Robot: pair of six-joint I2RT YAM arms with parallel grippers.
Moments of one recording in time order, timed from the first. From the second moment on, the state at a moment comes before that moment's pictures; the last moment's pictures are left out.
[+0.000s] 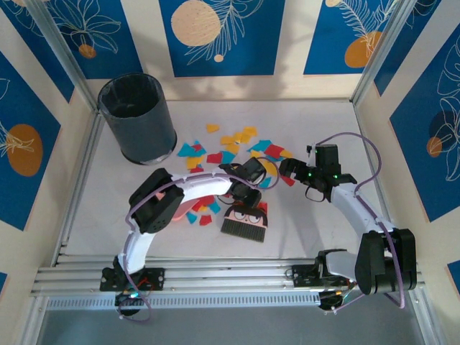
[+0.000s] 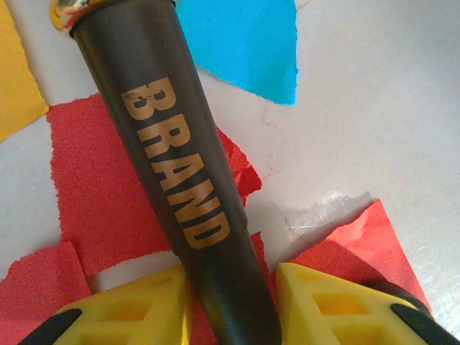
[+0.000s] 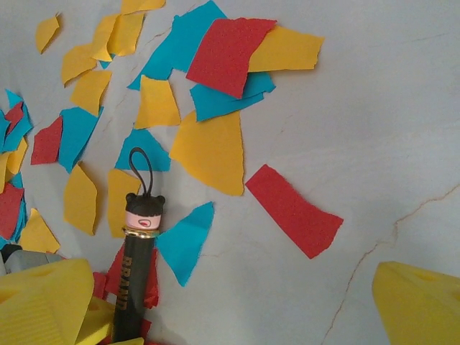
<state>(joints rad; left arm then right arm) -0.95 2.09 1.49 -0.58 0.06 -0.36 0.08 1.21 0.71 -0.34 -0.24 0.41</state>
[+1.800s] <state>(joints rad) -0.96 1.84 1.21 -0.26 -0.07 -0.23 0.18 1.57 0.79 -0.11 -0.82 0.53</state>
